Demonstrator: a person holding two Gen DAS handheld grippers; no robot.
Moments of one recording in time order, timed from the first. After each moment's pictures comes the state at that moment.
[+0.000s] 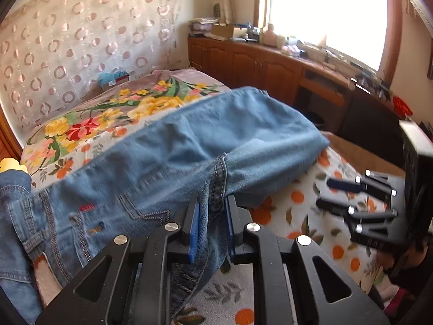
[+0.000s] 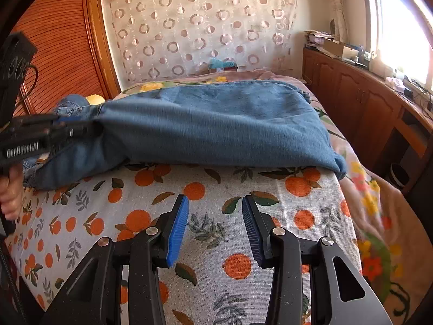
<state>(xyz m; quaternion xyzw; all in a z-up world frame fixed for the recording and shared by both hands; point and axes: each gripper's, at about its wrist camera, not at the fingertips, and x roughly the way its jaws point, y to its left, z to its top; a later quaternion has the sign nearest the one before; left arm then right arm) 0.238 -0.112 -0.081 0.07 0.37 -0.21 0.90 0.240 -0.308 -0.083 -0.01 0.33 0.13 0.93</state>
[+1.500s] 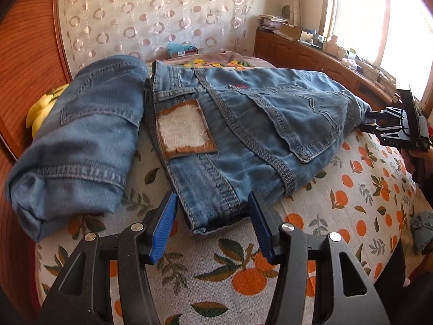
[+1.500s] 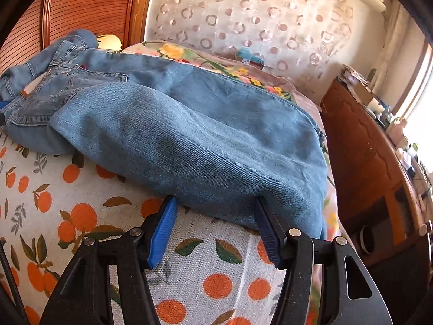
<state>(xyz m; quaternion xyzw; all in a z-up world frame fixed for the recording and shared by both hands) 0.136 0.057 -0.137 0.00 0.40 -0.07 0.91 0.299 -0.279 -0.076 -0.21 0.35 0.15 0.90</state>
